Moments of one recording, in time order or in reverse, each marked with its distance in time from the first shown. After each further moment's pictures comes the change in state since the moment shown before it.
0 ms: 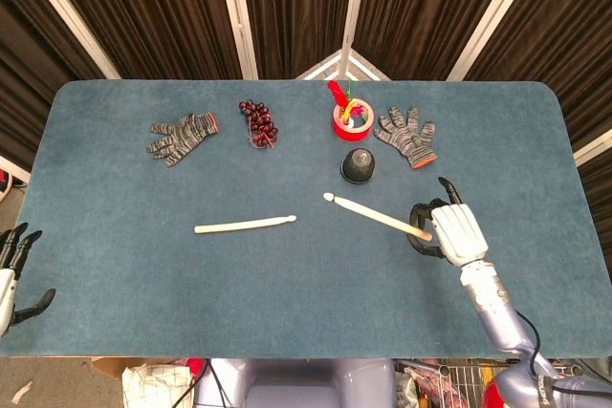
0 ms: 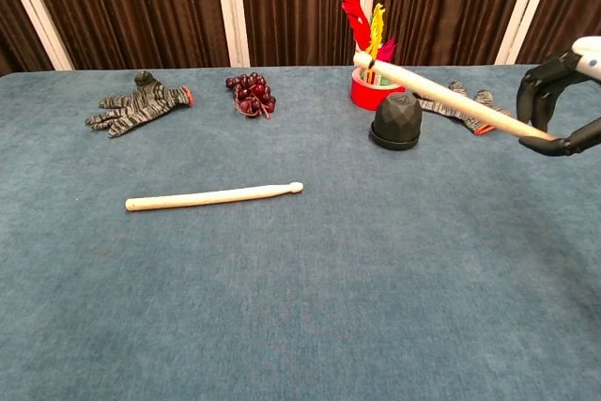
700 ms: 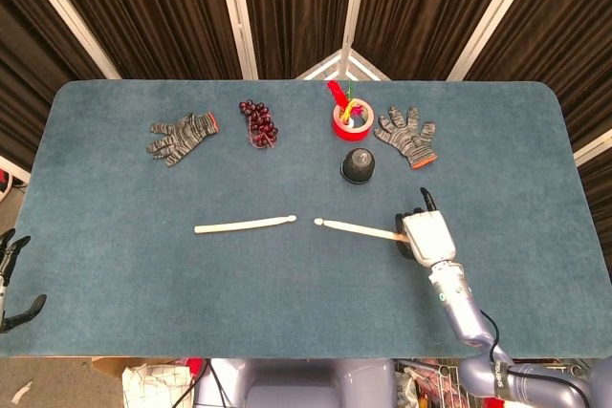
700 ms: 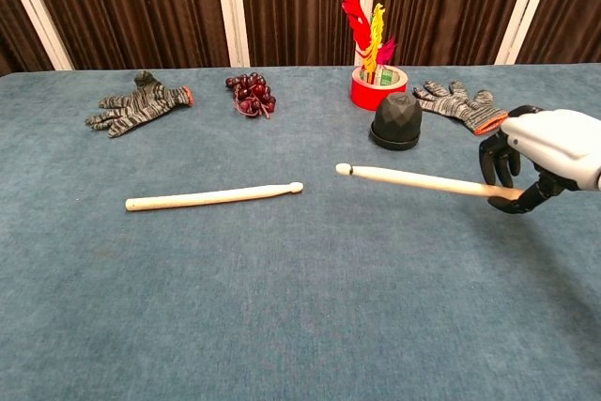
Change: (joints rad) left arm 0.030 0.026 0.011 -0.037 -0.016 0.027 0.012; right arm 0.074 -0.216 -0.021 0.165 0.180 -0.093 -0.387
